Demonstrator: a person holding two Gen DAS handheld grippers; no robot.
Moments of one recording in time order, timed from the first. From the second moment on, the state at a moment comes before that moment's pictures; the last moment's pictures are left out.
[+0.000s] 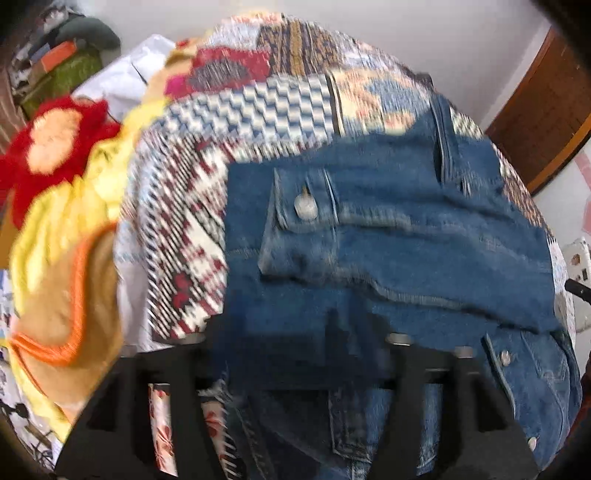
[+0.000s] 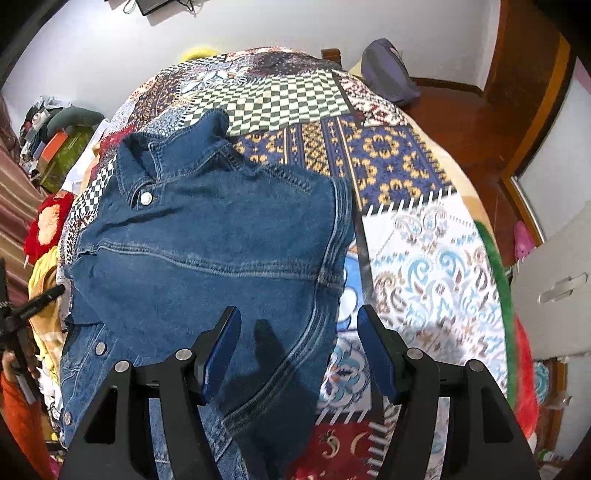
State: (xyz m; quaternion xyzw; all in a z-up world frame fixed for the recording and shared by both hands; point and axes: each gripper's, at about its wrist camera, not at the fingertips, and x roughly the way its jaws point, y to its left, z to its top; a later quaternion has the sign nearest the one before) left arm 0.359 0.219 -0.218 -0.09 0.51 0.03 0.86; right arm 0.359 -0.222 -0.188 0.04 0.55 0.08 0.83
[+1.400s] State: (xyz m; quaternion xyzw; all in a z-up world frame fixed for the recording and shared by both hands) left arm 0.453 0.272 -0.220 -0.14 0.46 0.06 0.88; right arm 0.505 -0.177 -0.205 -0.03 0.51 0.13 0.85
